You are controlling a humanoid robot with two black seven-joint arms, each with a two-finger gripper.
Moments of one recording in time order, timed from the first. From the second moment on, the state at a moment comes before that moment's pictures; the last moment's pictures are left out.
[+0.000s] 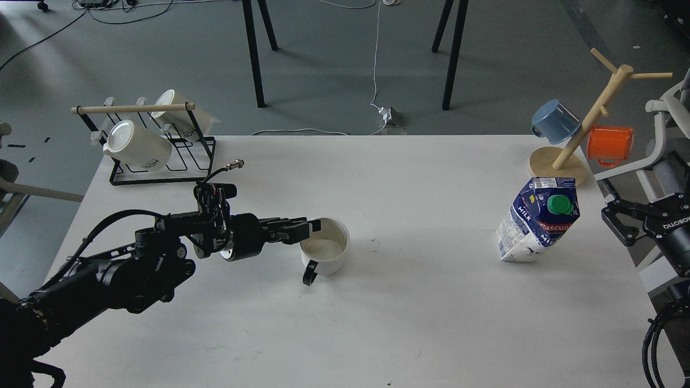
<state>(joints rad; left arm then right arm) -0.66 0.30 -0.42 -0.81 1.98 -0.24 -0.49 -0.14 -0.73 1.30 1.34 0.45 0.49 0.05</state>
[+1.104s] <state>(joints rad) -0.52 0.51 -0.75 -0.99 1.06 -0.25 -0.49 -0.38 -0.50 1.17 1.31 0.53 0.49 0.05</state>
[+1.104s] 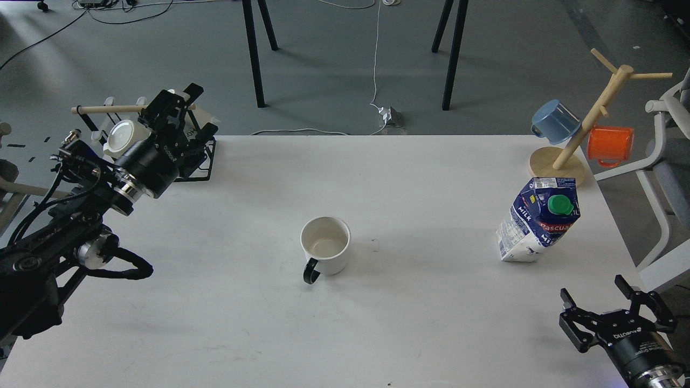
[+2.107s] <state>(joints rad) -0.48 0.52 -0.75 -0.99 1.06 -0.24 -0.49 -0.17 -0.42 1.15 1.26 0.53 0.49 0.05</state>
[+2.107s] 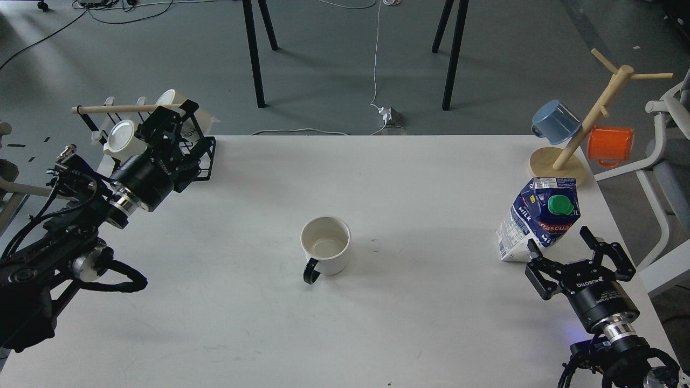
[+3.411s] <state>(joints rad) -0.43 0.52 -0.75 -0.99 1.06 -0.23 -0.49 -0.10 -0.36 1.15 1.25 0.54 0.49 0.05</state>
